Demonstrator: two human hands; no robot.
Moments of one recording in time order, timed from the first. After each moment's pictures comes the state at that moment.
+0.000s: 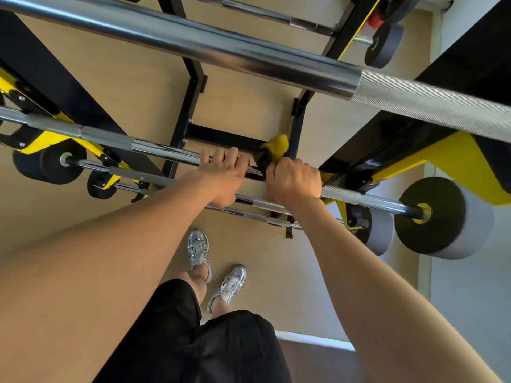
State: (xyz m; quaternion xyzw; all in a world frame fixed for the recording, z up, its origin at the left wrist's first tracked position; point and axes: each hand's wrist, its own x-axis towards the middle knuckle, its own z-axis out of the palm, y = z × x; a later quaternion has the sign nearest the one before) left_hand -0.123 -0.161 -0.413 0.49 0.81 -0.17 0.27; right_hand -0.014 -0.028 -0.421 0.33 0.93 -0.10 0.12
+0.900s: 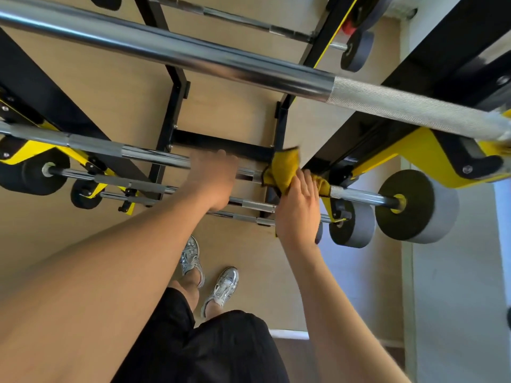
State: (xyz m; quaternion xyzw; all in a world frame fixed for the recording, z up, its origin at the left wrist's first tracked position) left_hand -0.109 -0.161 -0.410 0.46 0.83 -0.16 0.26; right_hand 0.060 -0.061 -0.433 0.42 0.89 -0.17 -0.09
